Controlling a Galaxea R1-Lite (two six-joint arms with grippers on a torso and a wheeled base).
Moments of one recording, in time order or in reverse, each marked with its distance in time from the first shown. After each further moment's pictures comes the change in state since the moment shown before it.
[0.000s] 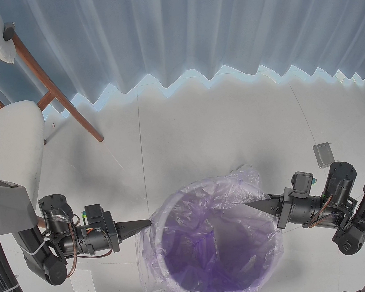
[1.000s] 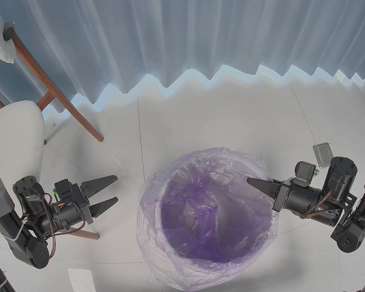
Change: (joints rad) left arm 0.200 -0.074 -0.099 0.000 -0.010 0.012; right arm 0.012 -0.018 -0.042 0.006 -0.246 0.055
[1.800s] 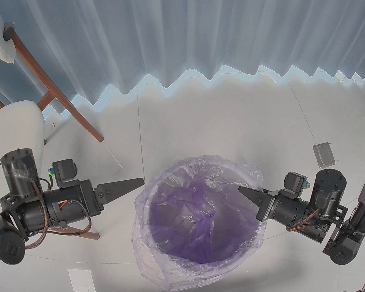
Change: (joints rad) left arm -0.250 -0.431 -0.167 0.743 0.205 0.517; right arm 0.153 0.019 0.002 0.039 -0.302 0.021
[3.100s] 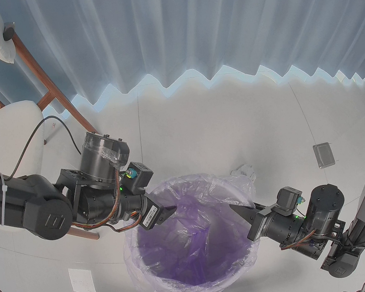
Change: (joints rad) left arm -0.307 0.211 -0.428 0.645 0.704 0.820; right arm 0.129 0.003 0.053 -0.033 -0.095 -0.036
